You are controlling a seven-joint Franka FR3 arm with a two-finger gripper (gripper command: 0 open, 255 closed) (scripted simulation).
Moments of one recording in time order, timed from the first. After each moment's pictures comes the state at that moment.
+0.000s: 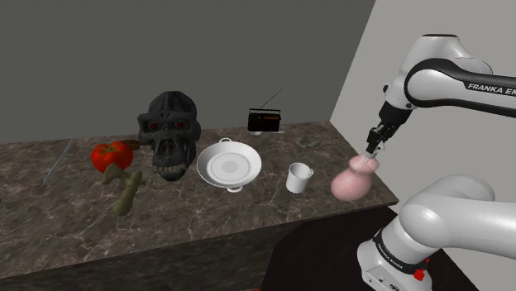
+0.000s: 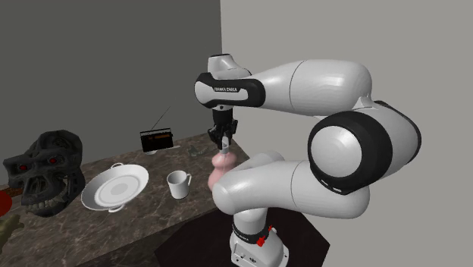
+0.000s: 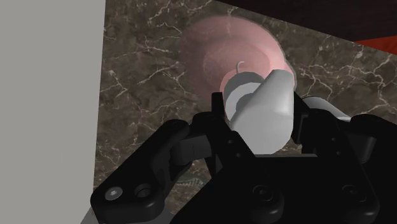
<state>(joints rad) -0.17 -1.00 -0.28 -2.80 -0.23 1.77 -0.18</state>
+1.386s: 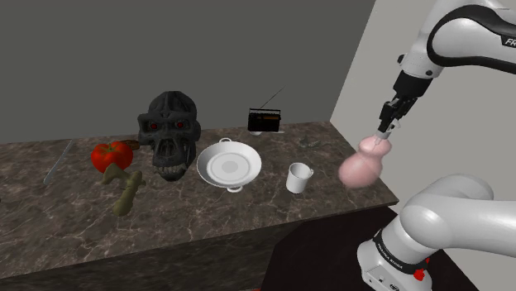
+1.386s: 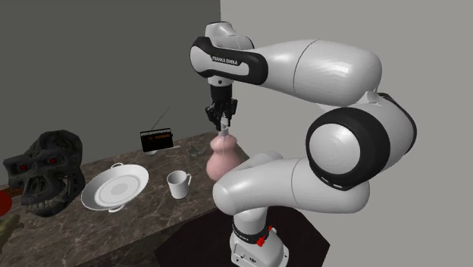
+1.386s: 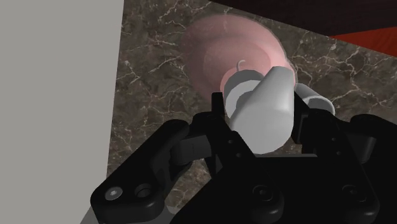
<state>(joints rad) -0.14 -0.98 -0.23 -2.56 -0.18 1.56 -0.18</state>
